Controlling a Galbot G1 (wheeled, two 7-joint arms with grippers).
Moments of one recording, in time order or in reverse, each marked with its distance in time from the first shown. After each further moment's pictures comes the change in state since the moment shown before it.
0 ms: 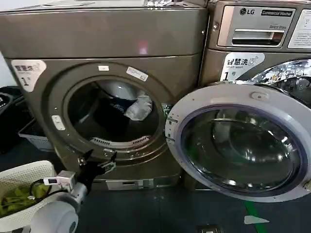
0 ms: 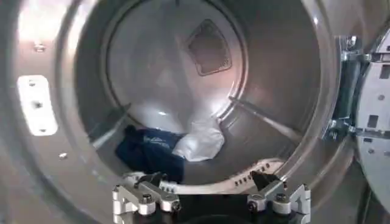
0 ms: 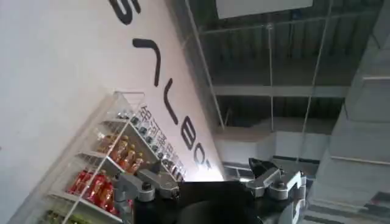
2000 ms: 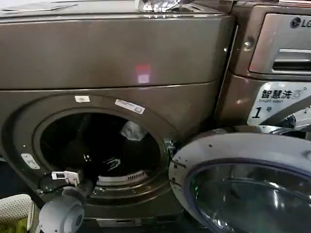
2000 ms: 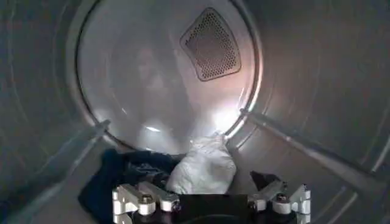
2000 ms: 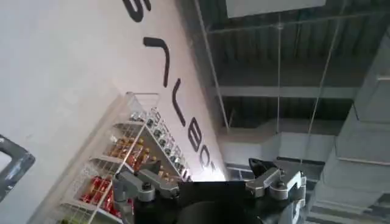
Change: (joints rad) left arm -0.053 -0.009 0.017 0.050 0.004 -0.013 0.001; right arm -0.022 0.013 0.041 -0.016 -0.035 -0.010 -0.020
